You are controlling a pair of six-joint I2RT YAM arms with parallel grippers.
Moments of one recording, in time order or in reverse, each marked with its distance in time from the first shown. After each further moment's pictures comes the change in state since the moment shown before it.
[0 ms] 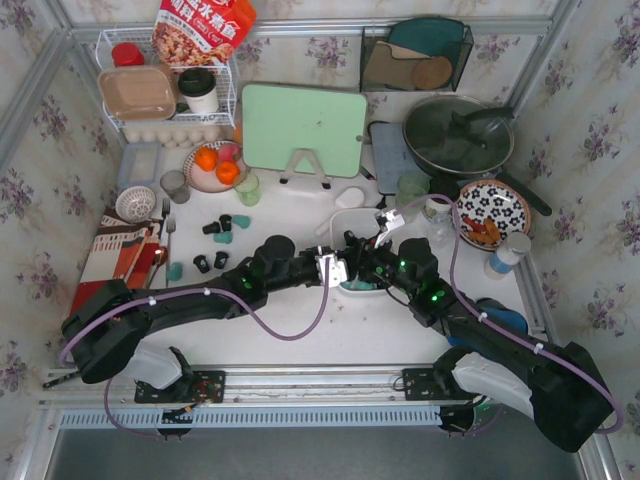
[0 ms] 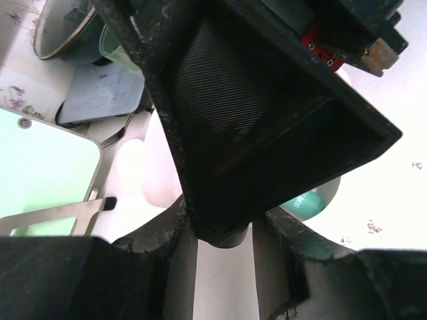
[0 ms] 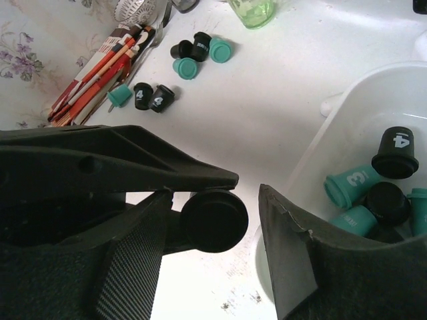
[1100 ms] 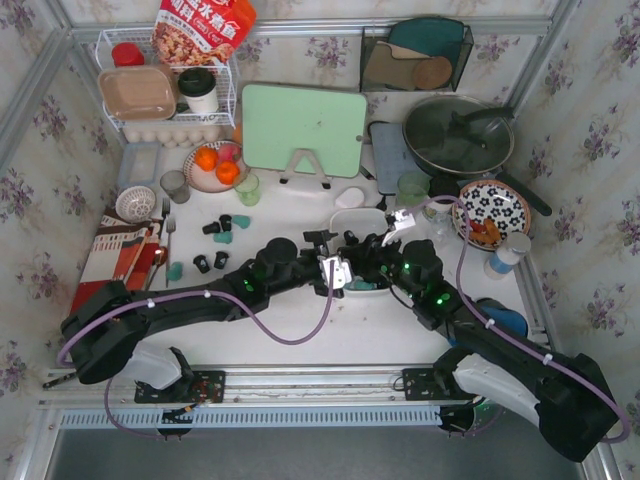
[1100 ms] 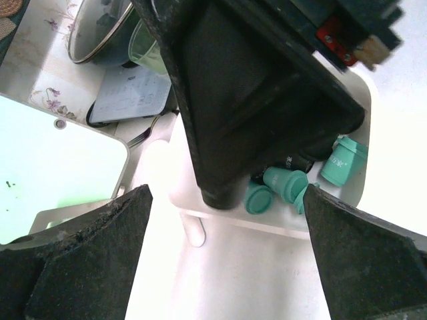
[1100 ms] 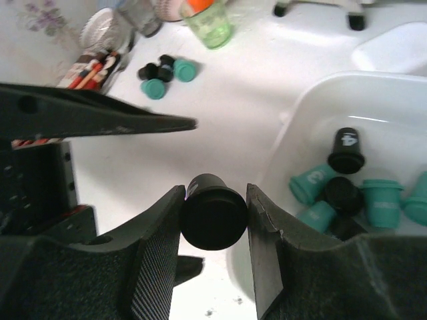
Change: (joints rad) left arm -0.046 -0.004 0.020 0.012 -0.116 0.044; right arm 0.000 -0.064 0.003 -0.056 0.119 0.003
